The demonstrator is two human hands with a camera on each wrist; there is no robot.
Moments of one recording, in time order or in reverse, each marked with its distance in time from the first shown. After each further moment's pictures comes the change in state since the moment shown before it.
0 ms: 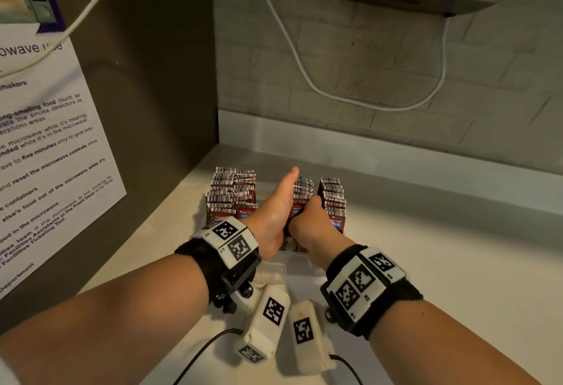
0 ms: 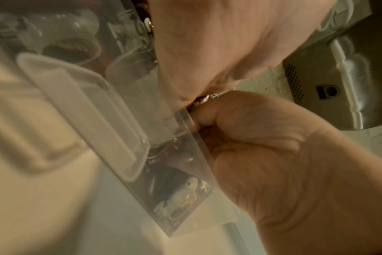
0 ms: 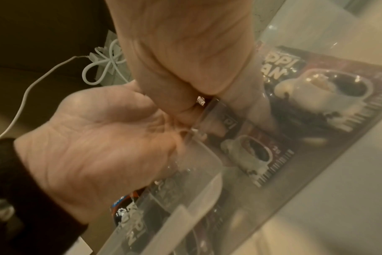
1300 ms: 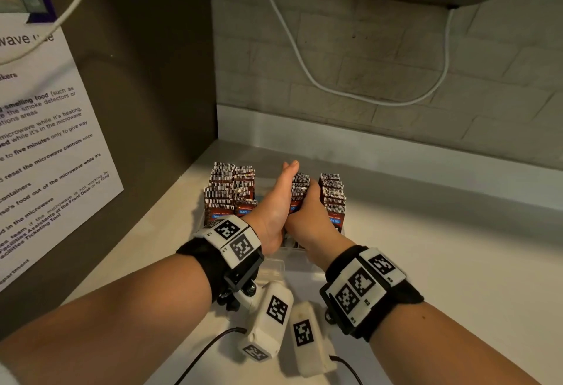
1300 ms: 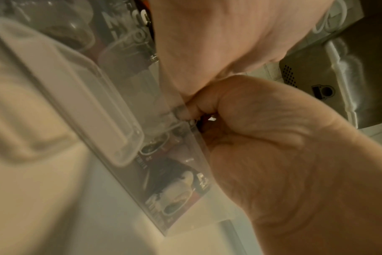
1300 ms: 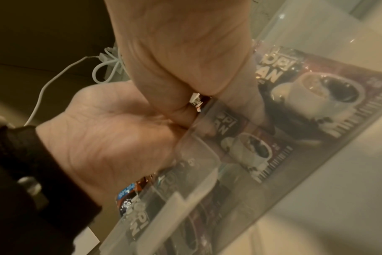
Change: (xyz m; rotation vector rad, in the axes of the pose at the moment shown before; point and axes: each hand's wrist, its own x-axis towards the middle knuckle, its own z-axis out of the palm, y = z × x) left_hand 0.036 -0.020 -0.011 -0.052 0.028 0.066; right_hand 0.002 0.010 -0.001 0.107 -0.019 -0.120
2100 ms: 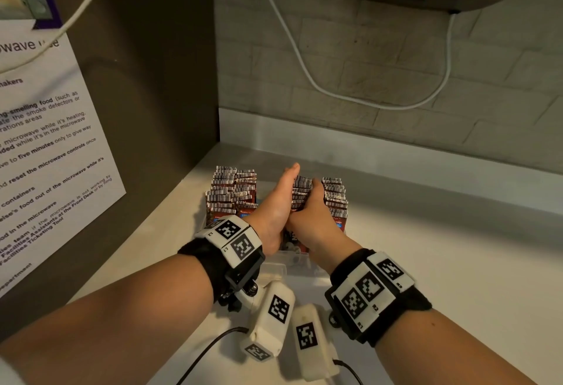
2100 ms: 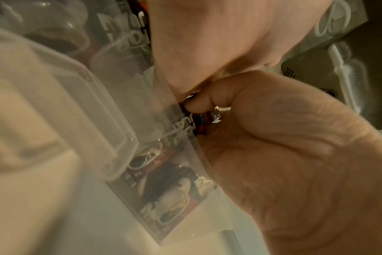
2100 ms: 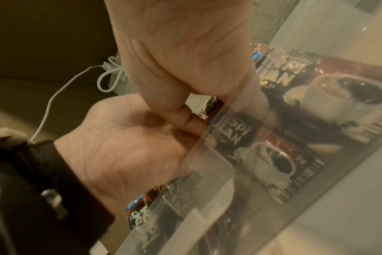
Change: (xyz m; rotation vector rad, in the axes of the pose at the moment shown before) left_hand -0.010 0.012 0.003 0.049 0.047 -0.048; right_hand 0.001 -0.007 0.000 0.102 -0.020 0.048
